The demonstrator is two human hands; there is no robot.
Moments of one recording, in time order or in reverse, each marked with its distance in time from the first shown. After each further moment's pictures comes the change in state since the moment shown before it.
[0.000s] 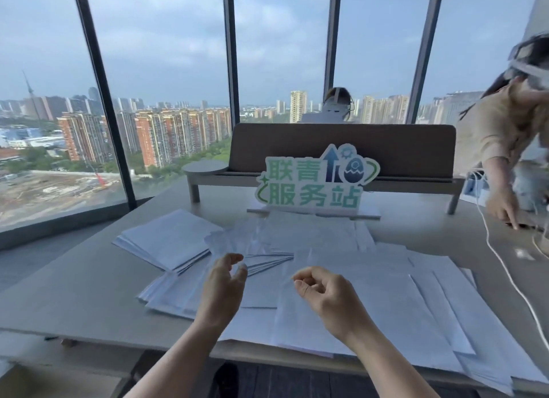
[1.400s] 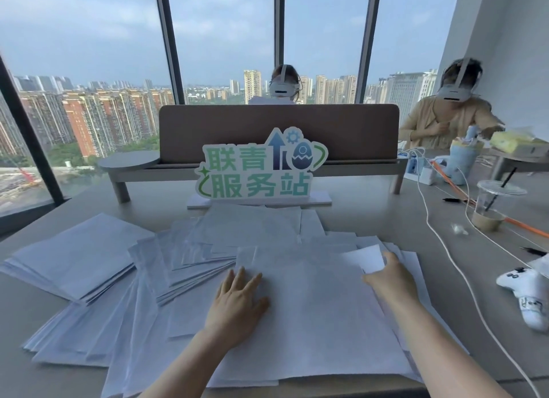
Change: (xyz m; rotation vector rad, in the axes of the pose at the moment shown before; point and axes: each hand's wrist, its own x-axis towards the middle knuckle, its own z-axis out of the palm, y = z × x) left_hand 0.019 0.000 0.142 0.636 -0.560 0.284; right_hand 0.053 0.132 -0.153 -0.352 0.452 0.639
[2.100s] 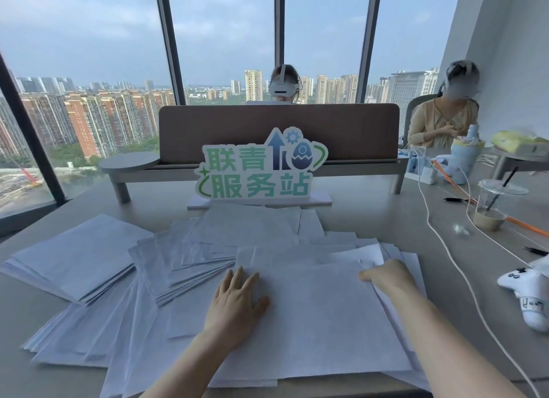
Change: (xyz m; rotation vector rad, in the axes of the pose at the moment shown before) left_hand 0.000 0.002 -0.001 0.006 0.042 -0.016; right_hand 0.016 -0.003 -0.004 0.085 -0.114 0.173
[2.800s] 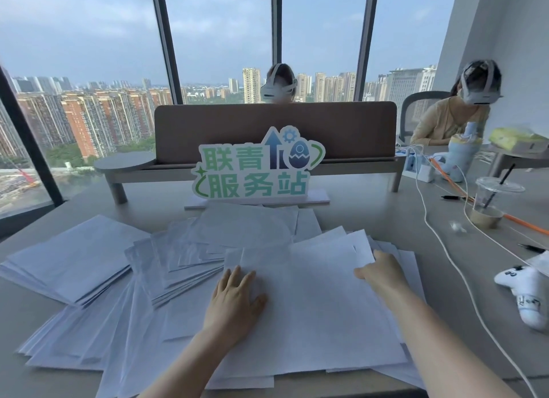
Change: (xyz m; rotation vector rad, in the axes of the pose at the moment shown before) left_hand 0.002 0.004 0.000 -0.017 0.022 -0.013; right_hand 0.011 0.004 0.010 0.104 0.002 -0.187
